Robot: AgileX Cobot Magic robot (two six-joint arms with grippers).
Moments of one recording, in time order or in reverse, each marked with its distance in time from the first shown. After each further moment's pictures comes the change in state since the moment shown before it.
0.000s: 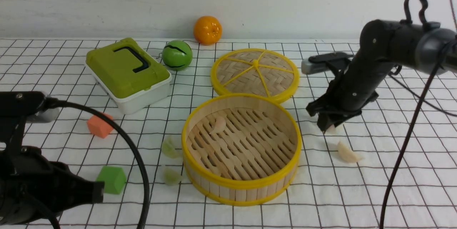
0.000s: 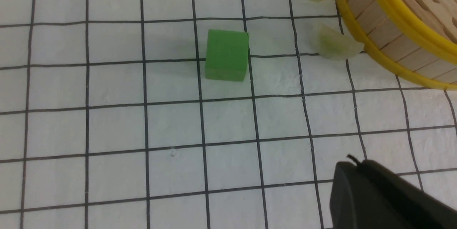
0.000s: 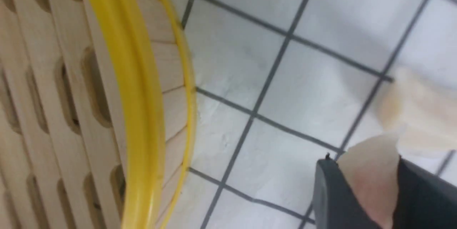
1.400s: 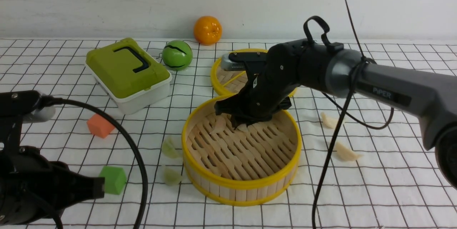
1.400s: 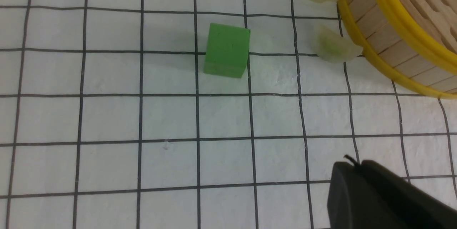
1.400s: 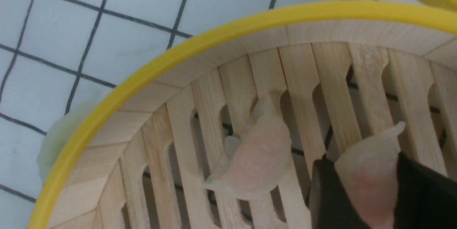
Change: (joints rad) right arm 0.328 0.117 -0.080 -0.014 -0.273 0.412; left arm 0.000 0.000 0.000 -0.005 0.000 -0.053
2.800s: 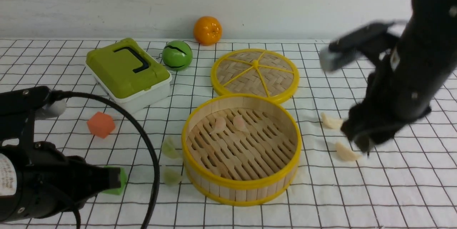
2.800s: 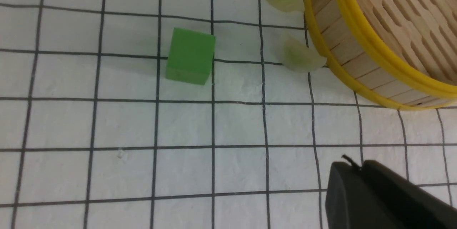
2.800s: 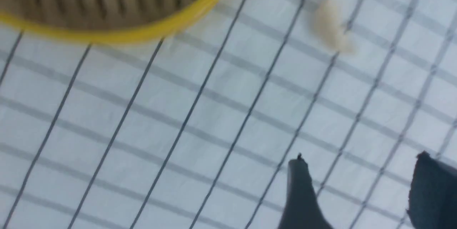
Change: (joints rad) right arm -0.069 -0.654 0.441 -0.236 0.560 -0.215; left arm 0.000 0.038 0.000 -0.087 -0.089 -0.009
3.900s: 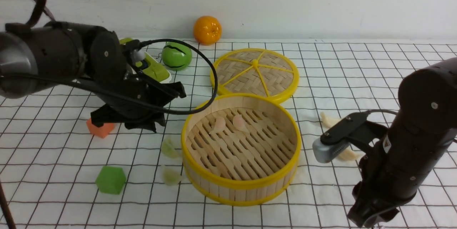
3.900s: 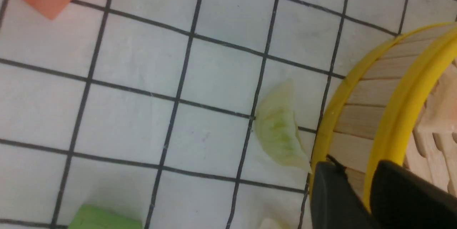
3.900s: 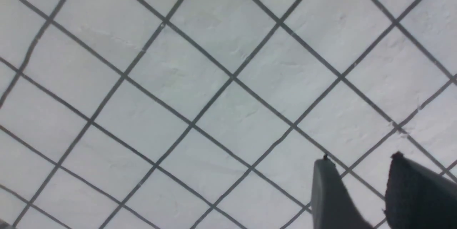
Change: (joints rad) right arm 0.000 -0.022 0.326 0.138 -0.184 -0.220; left arm 0.198 0.813 -0.576 -0.216 -0.036 0.082
